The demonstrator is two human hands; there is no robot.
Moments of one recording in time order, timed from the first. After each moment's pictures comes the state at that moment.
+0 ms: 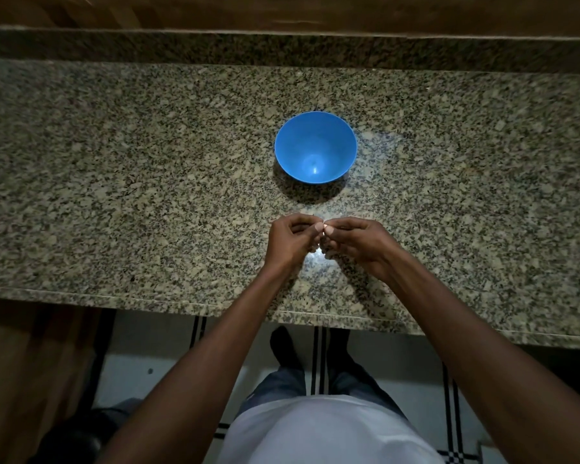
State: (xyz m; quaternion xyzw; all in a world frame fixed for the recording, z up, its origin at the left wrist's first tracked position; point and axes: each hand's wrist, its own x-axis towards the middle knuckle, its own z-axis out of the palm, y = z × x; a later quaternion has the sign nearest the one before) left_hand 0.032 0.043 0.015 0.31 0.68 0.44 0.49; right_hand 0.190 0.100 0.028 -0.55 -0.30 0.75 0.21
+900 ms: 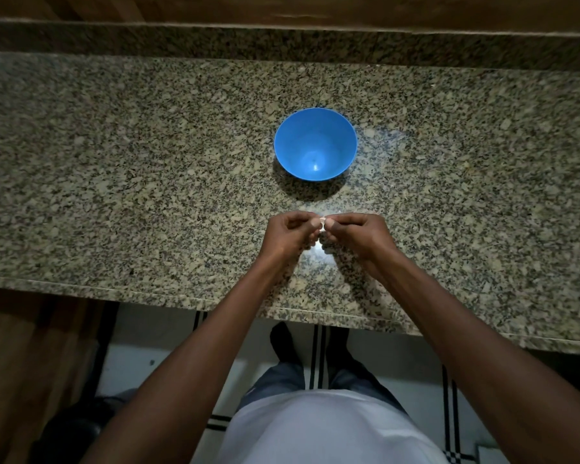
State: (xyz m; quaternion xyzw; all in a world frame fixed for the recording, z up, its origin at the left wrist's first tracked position) left_hand 0.031 0.045 0.023 0.25 0.66 0.45 0.55; right_hand 0.188 0.100 0.031 -0.59 -0.37 0.68 0.24
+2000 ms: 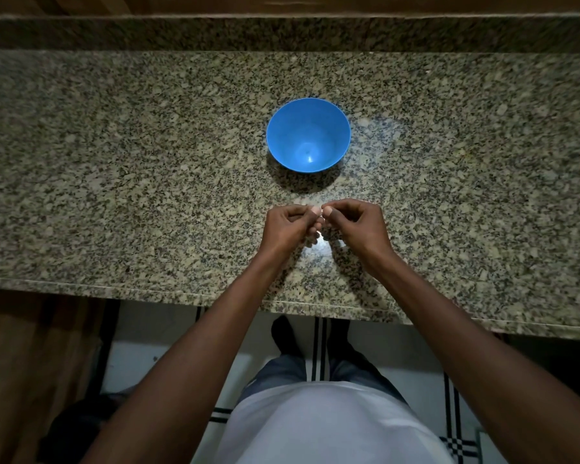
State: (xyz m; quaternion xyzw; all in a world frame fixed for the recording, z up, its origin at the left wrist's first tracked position) left_hand 0.041 0.049 0.015 0.25 0.67 0.44 0.54; right_hand 0.195 0.093 0.018 -0.56 -0.53 0.57 0.29
